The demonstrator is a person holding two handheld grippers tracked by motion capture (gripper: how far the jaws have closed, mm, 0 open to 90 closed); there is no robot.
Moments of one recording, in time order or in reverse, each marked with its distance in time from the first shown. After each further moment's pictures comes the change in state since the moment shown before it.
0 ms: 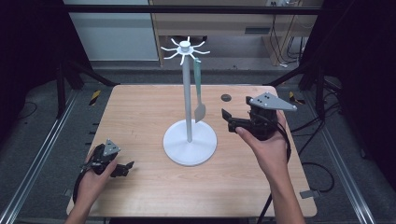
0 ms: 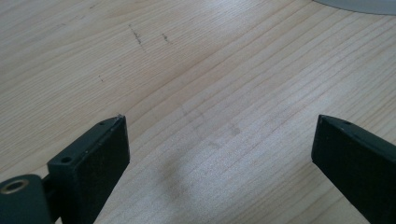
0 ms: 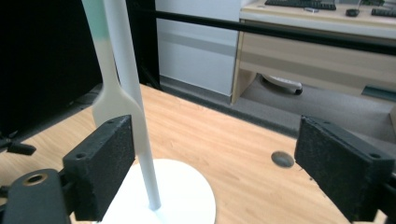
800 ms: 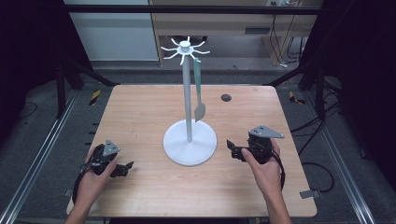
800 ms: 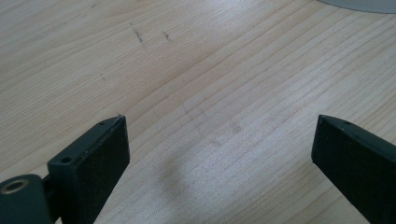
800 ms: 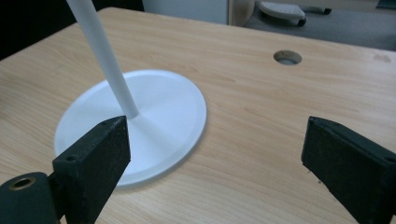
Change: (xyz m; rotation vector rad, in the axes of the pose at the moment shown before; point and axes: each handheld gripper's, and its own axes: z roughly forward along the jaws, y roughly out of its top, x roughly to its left) left arm 0.000 -0.001 0.000 -0.002 0.002 -0.004; right arm -0.021 -0.119 0.028 0.204 -0.029 0.097
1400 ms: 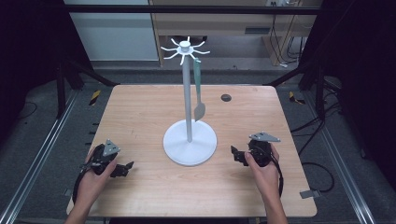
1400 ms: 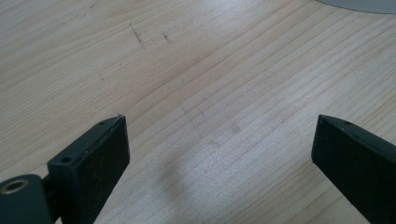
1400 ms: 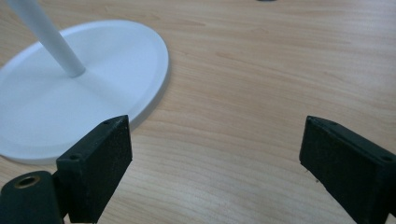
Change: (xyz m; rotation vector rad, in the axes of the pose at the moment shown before) left arm 0.000 0.000 0.000 0.001 -0.002 0.002; right arm -0.023 -0.041 0.029 0.113 -0.080 0.066
